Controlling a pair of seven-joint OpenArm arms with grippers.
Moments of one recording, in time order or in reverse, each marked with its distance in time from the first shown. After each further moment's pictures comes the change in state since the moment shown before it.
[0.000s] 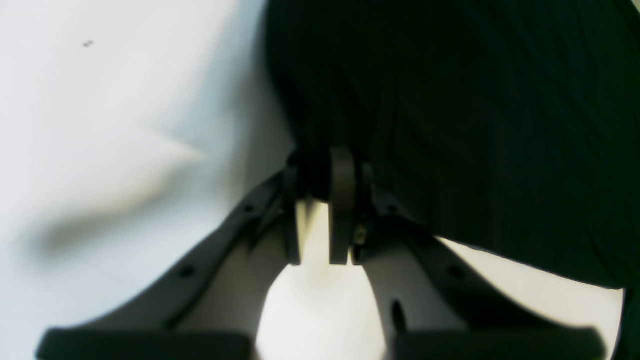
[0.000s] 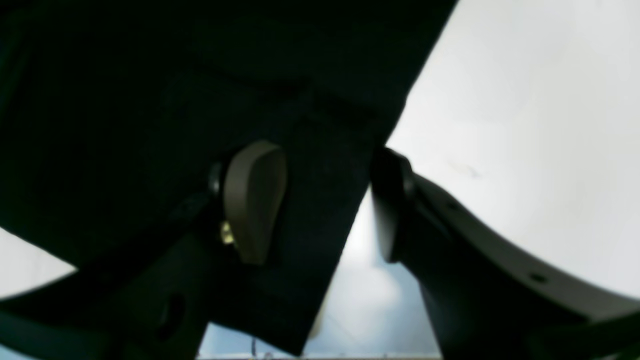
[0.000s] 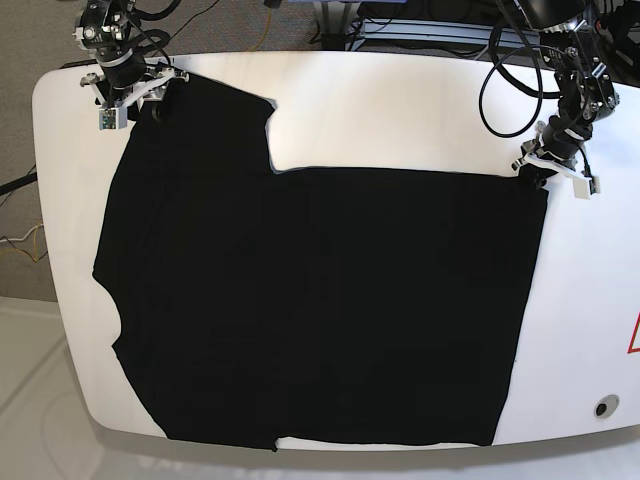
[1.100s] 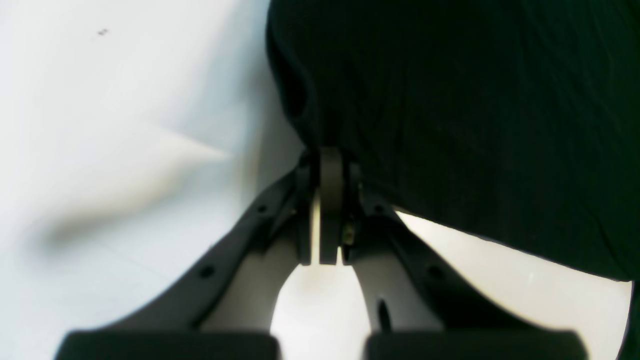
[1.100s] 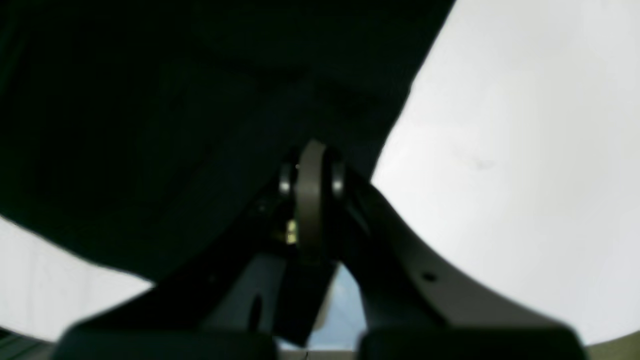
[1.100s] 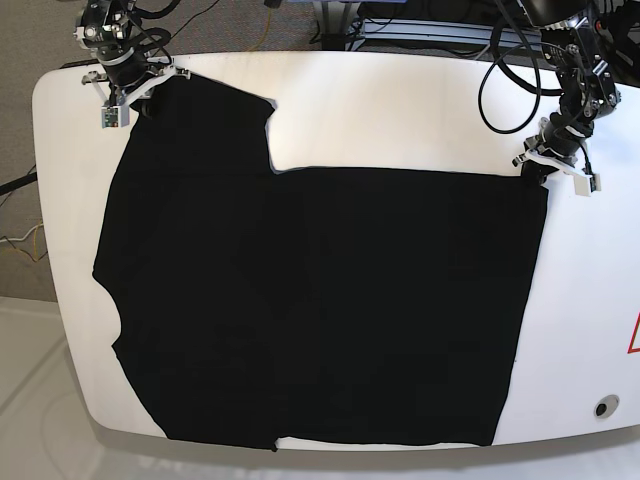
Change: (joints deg) left arm 0.7 -0.2 -0.2 0.4 0.3 -0.7 -0.1; right arm -0.4 0.1 -0.7 -0.3 -0.2 0.2 -1.0
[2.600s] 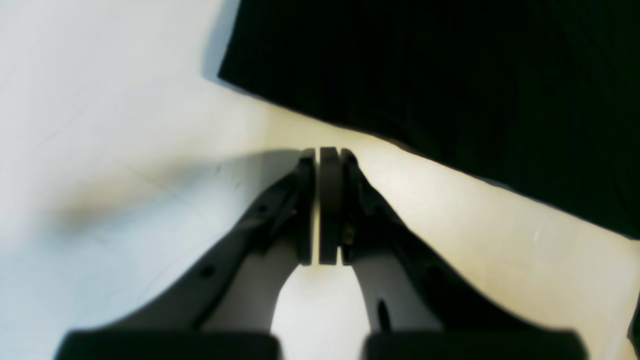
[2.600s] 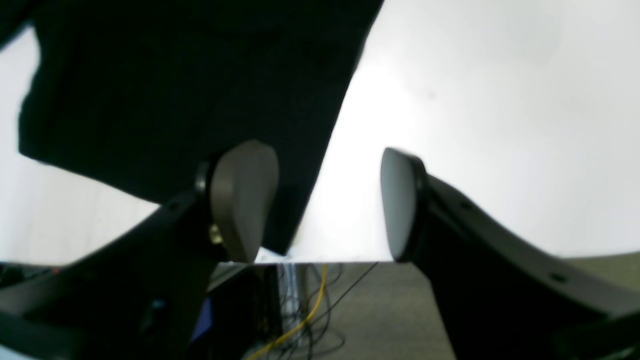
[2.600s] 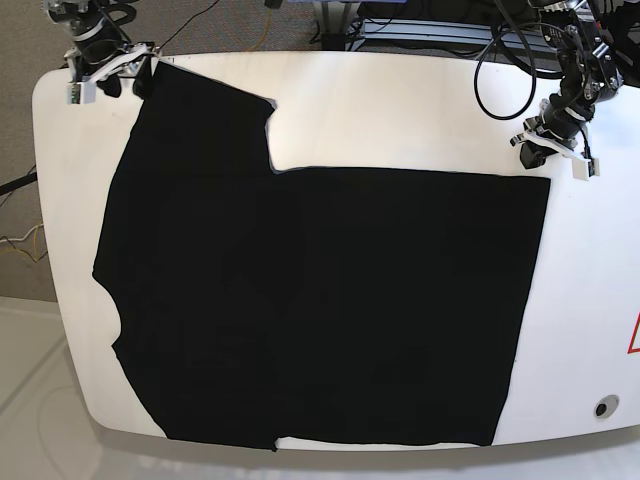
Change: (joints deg) left arm 5.0 0.5 -0.8 5.3 0.1 -0.1 2.7; right arm -4.8 -0.1 13.0 2.3 16.6 9.0 -7.0
